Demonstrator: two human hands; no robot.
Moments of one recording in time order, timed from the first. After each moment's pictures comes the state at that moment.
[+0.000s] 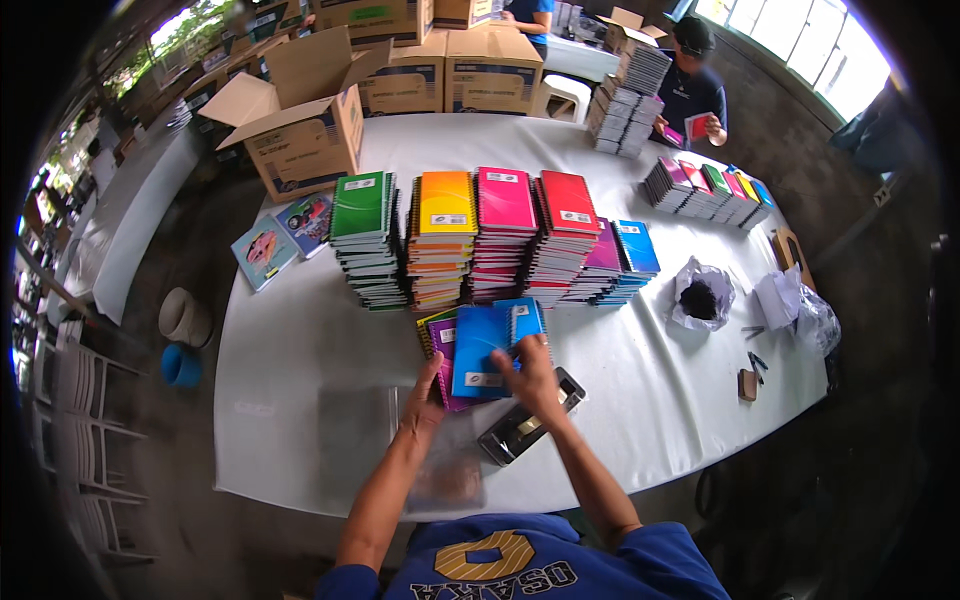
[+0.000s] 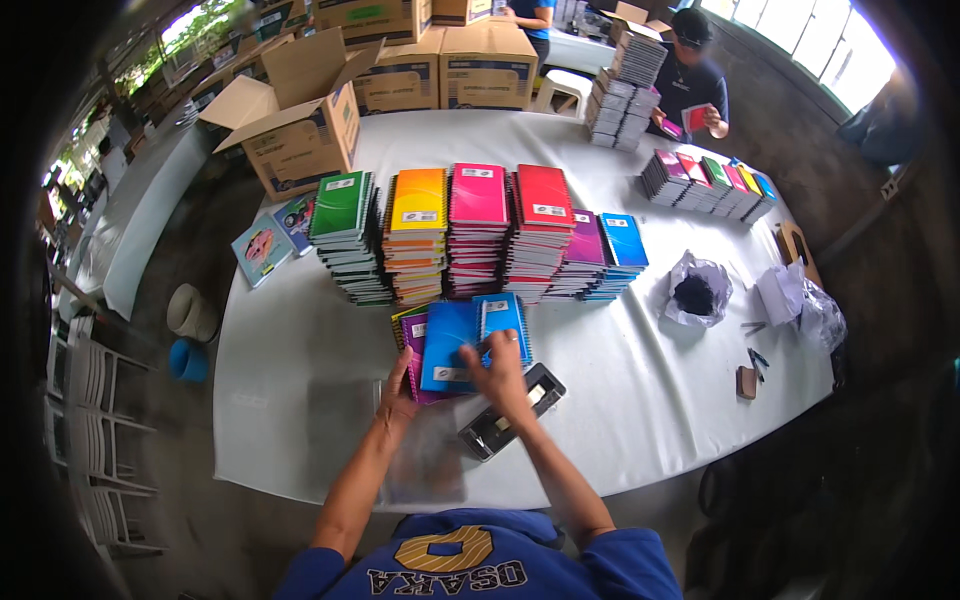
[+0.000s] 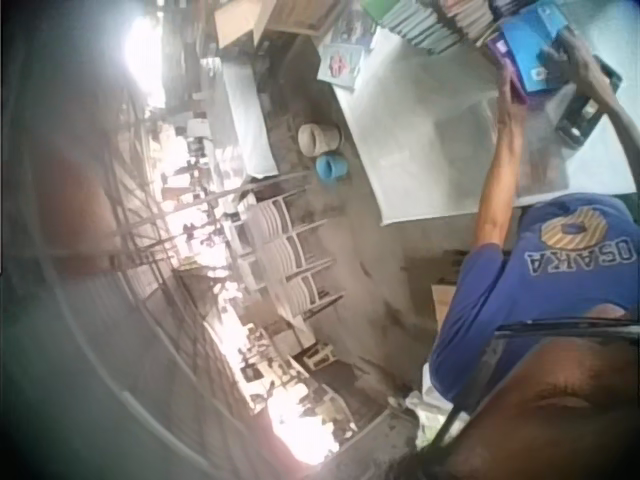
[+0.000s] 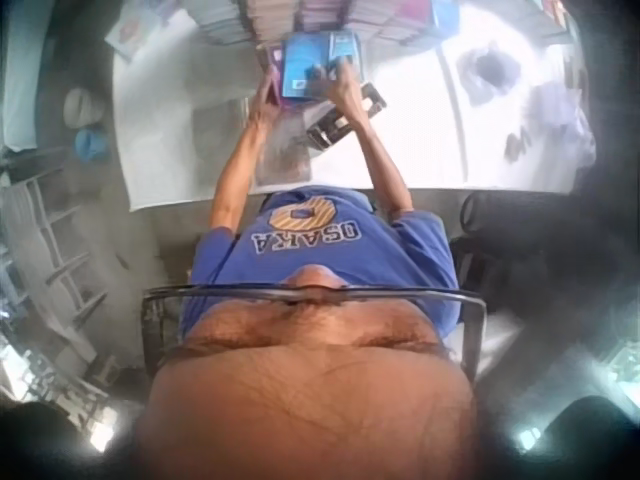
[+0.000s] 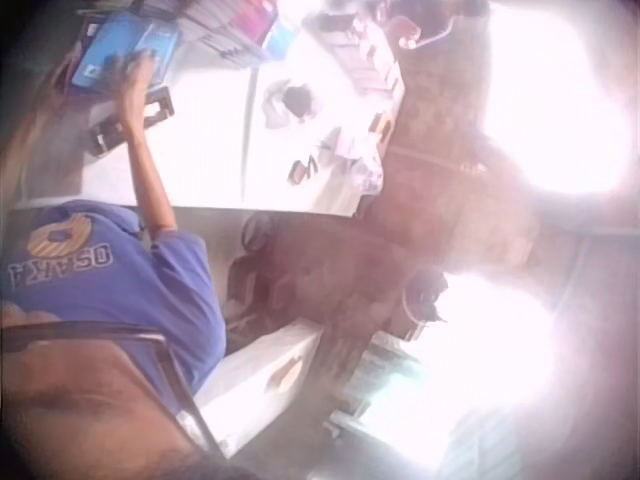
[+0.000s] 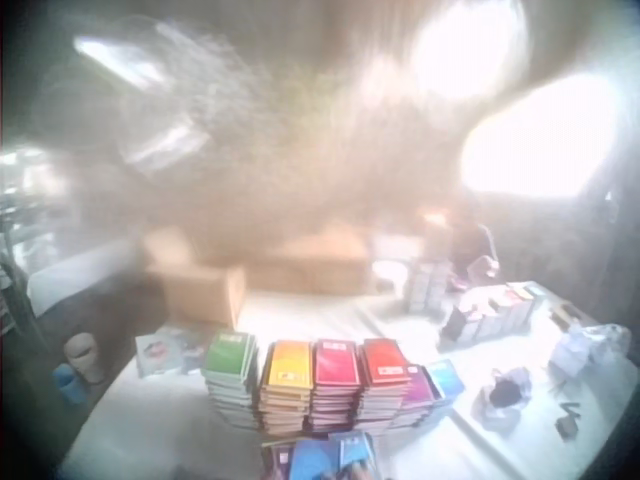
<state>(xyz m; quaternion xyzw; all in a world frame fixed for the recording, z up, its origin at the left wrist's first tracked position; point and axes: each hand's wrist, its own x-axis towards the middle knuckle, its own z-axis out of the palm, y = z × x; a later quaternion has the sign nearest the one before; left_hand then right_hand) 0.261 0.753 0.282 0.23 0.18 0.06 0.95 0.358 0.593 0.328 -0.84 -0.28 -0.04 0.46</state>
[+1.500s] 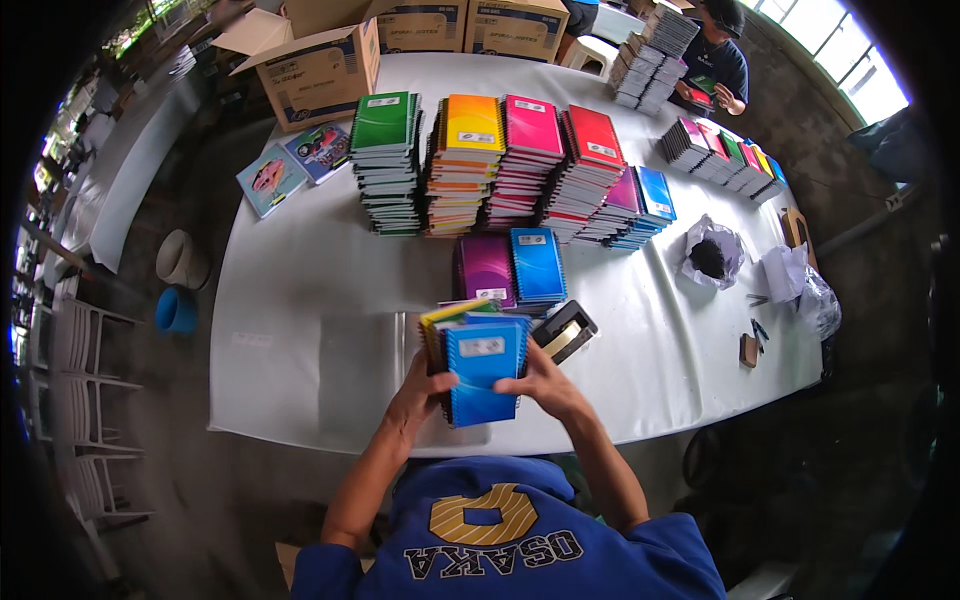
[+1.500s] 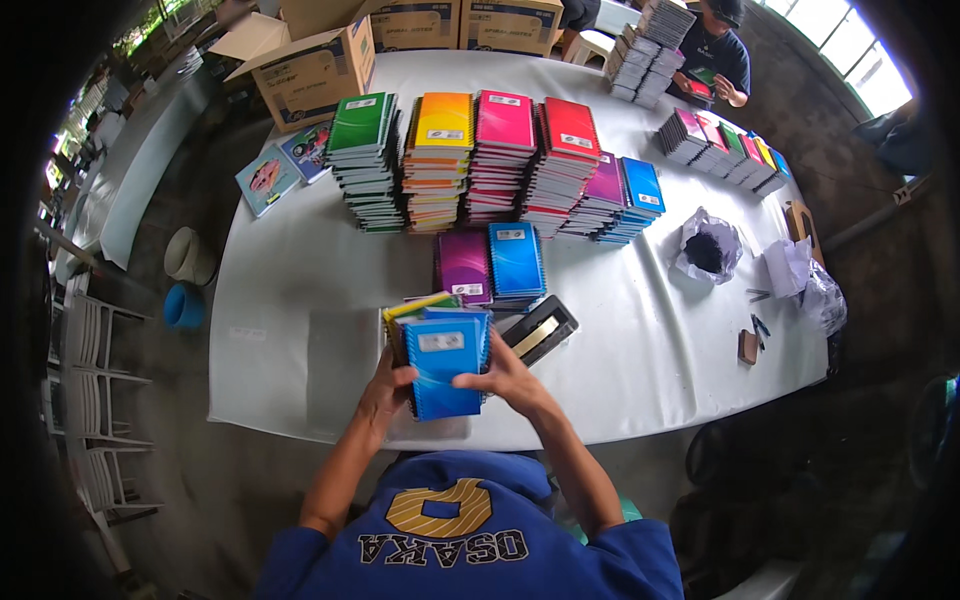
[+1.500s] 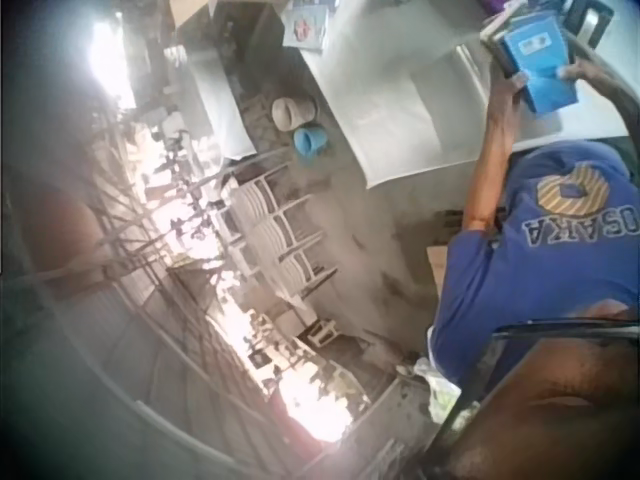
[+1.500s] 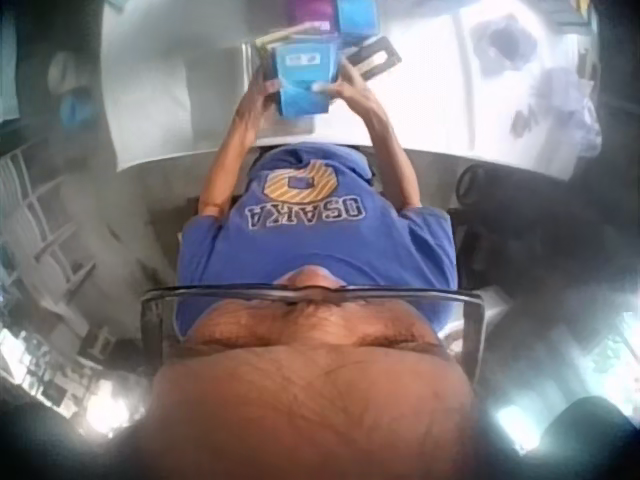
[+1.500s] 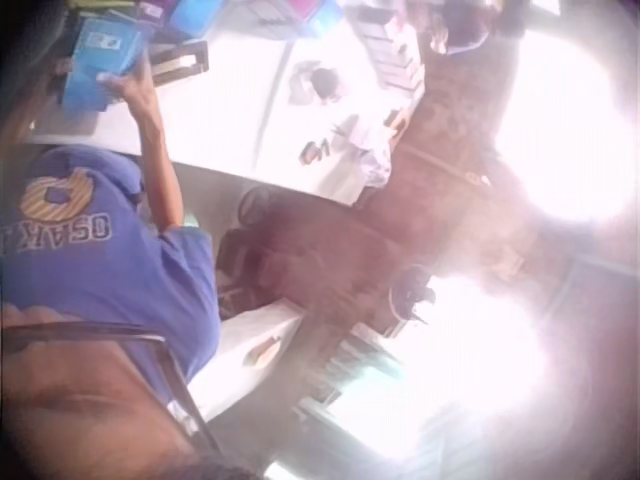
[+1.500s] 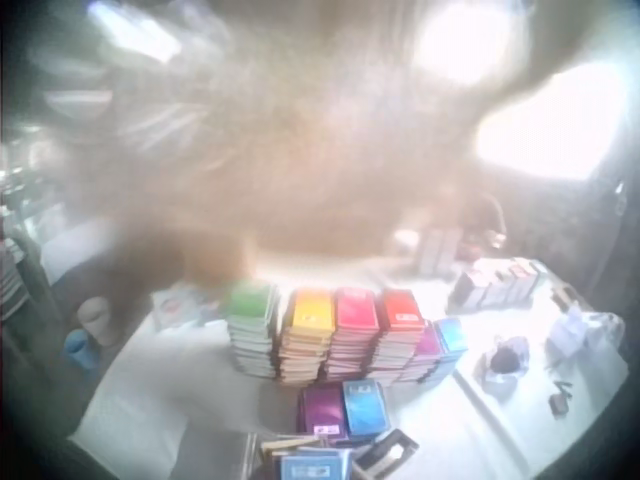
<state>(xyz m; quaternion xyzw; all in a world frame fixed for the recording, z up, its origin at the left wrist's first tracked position) 0.156 0.737 0.311 0.41 0.10 0.02 0.91 0.271 0.555 0.350 -0.56 -0.20 0.45 0.67</state>
